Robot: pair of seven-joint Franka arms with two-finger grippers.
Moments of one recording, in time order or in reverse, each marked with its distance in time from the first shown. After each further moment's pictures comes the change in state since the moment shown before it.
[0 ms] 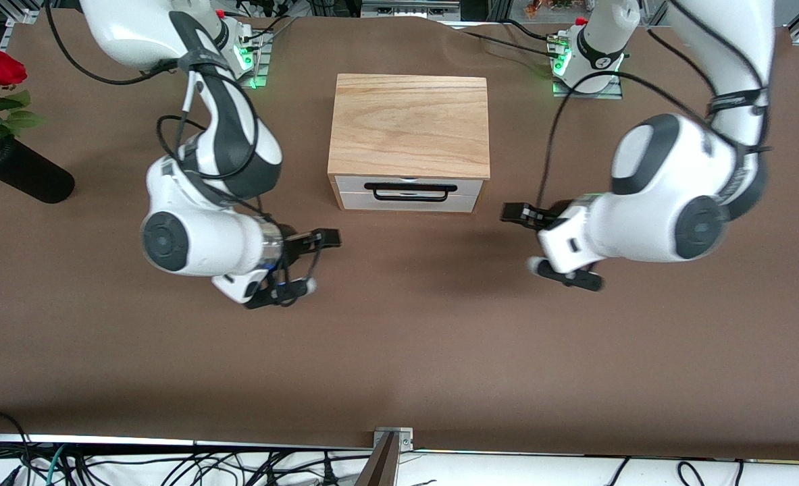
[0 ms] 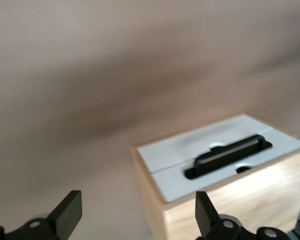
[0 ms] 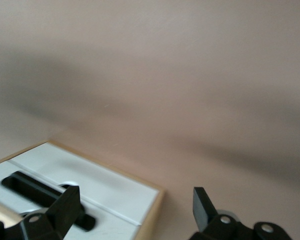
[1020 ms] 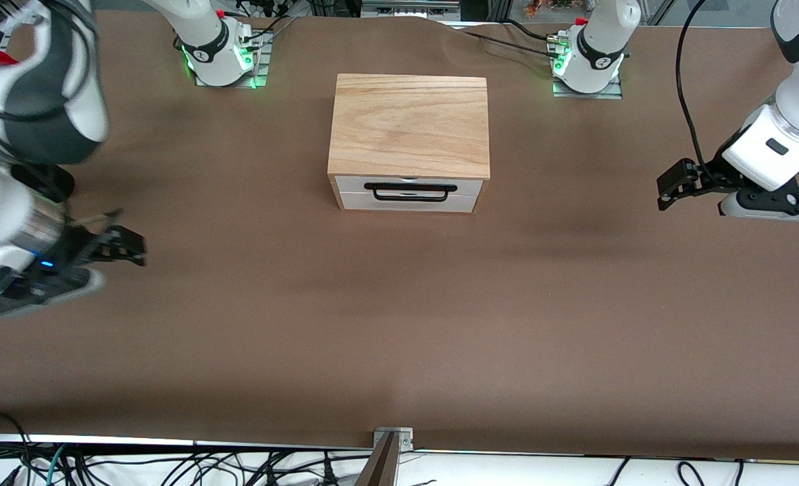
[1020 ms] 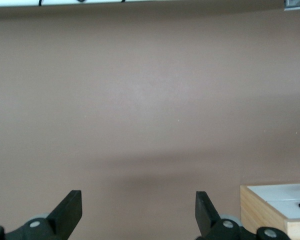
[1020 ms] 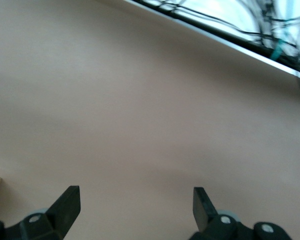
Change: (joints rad) left arm 0.157 -0.463 0.005 -0.367 0.318 0.207 -0.012; right arm -0.174 -0.287 -0.159 -0.079 -0.343 -0.022 -0.356
